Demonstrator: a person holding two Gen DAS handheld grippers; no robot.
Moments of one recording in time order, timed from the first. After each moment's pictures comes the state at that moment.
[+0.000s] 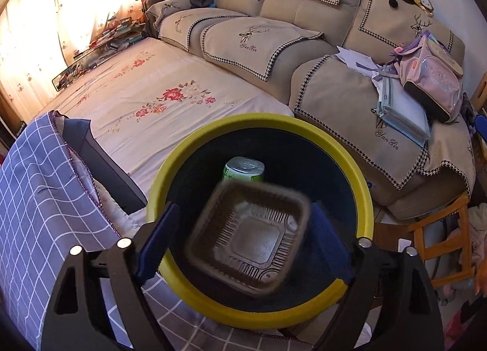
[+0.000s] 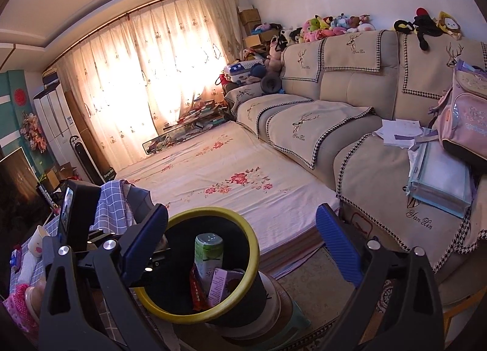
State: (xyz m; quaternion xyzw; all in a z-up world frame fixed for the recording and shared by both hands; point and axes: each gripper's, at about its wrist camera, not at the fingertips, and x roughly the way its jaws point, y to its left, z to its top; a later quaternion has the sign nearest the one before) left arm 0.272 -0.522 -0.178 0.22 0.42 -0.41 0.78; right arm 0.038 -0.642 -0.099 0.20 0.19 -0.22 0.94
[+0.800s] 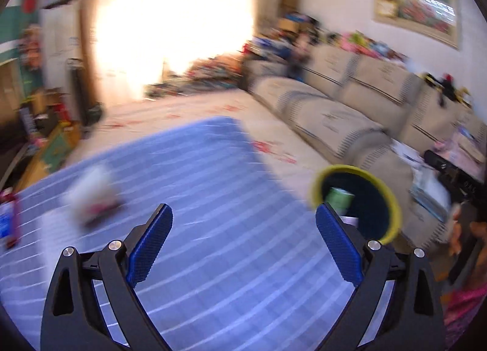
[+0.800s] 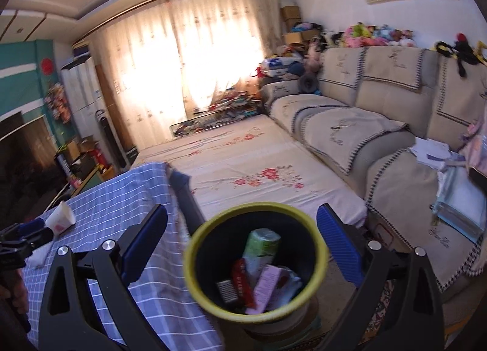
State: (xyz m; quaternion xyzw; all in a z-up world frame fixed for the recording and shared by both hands) left arm 0.240 -0.186 -0.072 0.06 0.30 -0.25 0.92; right arm 0.103 -0.539 -0.071 0.14 0.22 -0.12 0.96
